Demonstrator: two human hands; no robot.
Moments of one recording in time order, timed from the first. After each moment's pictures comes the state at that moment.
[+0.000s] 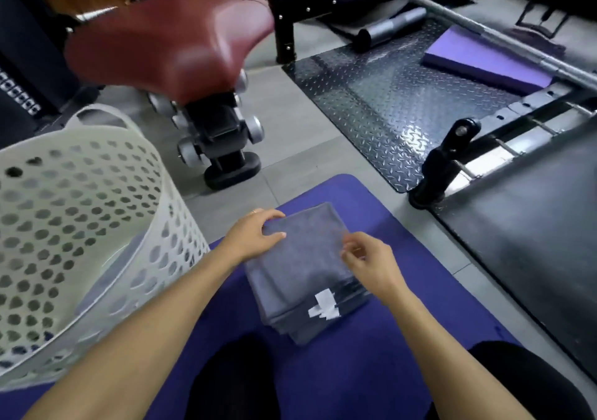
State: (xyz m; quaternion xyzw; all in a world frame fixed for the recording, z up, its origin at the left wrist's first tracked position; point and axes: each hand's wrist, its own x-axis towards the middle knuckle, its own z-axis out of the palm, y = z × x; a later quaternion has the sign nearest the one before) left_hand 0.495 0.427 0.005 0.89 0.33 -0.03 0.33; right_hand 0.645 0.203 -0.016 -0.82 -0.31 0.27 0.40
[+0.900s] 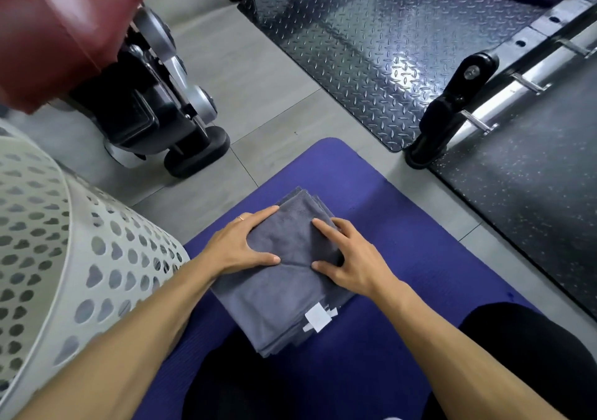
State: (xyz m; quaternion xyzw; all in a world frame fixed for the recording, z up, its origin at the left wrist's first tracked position) left_hand 0.526 0.453 -0.048 0.89 0.27 -0.15 0.35; right_hand 0.671 0.224 -0.089 -0.81 -0.45 0.24 0.29
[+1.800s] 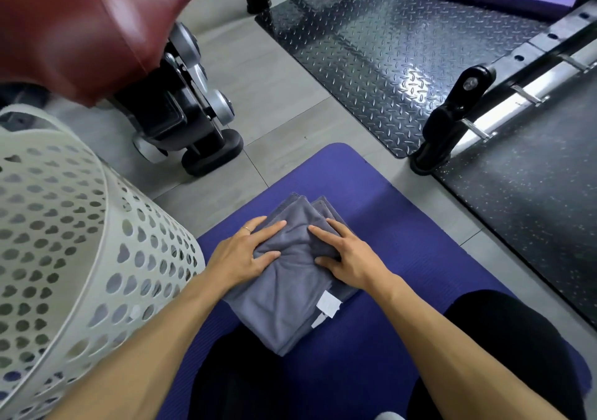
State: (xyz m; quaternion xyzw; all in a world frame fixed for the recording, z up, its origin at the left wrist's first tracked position) left_hand 0.493 0.422 -0.040 0.93 0.26 -0.11 0.24; right_hand 0.666 0.228 -0.089 -0.79 -0.47 0.28 0.27
